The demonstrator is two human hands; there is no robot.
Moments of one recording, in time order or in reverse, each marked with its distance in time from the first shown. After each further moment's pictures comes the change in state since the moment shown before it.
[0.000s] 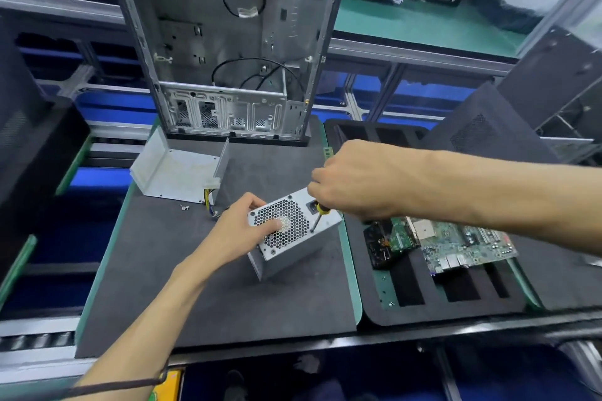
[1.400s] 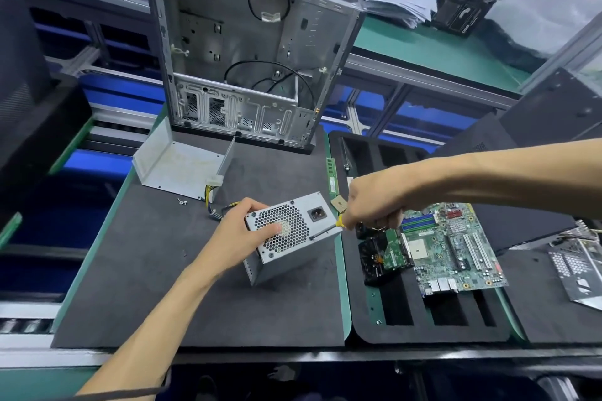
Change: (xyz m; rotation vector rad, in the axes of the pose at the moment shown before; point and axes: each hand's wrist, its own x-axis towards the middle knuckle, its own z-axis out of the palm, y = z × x) left_hand 0.002 -0.021 0.016 -0.284 0.082 0.042; right_hand 0.016 0.016 0.030 1.305 -0.582 0.547
